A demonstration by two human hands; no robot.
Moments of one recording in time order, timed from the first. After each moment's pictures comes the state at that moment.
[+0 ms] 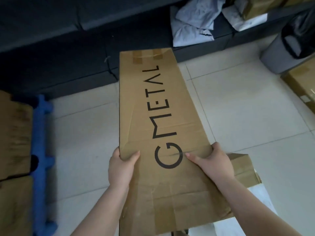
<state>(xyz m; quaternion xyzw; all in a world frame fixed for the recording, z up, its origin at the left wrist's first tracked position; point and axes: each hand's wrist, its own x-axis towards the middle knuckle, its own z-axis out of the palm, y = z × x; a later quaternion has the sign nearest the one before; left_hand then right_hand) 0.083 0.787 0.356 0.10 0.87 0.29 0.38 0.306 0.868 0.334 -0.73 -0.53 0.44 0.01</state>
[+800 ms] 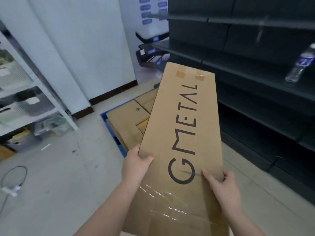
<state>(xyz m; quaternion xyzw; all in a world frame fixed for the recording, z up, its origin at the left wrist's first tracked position) -0.085 0.303 0.724 -0.13 0.87 0.47 0.04 -0.010 0.532 0.665 -0.37 -0.77 0.52 0.02</state>
